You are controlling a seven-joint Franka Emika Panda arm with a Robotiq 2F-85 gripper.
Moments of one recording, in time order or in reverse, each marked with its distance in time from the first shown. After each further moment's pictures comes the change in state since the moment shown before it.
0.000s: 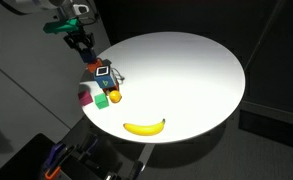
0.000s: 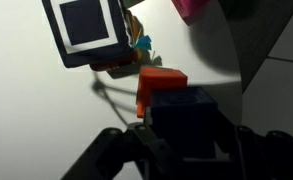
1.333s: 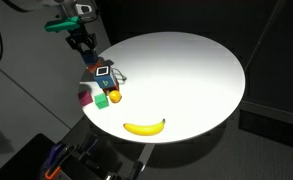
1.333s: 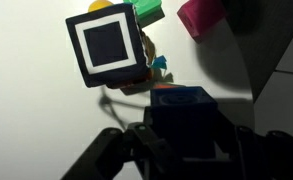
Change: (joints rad) arm 0.002 -0.006 -0.024 0.014 -0.001 -0.096 0.001
